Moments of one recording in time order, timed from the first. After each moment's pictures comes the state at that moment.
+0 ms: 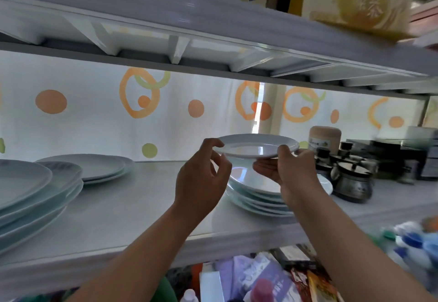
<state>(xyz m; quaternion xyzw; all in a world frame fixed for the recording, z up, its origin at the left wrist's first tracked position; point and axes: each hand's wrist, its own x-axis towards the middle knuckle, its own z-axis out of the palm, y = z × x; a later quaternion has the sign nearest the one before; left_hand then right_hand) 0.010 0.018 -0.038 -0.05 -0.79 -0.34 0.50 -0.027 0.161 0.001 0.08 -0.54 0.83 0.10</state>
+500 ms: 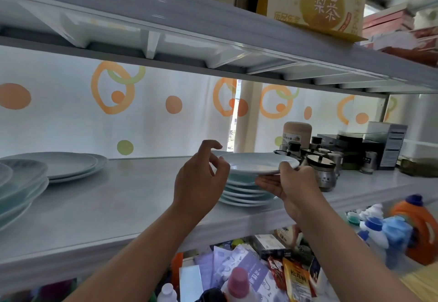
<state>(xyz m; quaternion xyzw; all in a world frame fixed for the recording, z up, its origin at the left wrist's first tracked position) 0.010 0.058 -0.044 -0.07 -0.82 -0.35 0.45 -0.016 0.218 -0.025 0.02 -0.58 0.81 0.08</state>
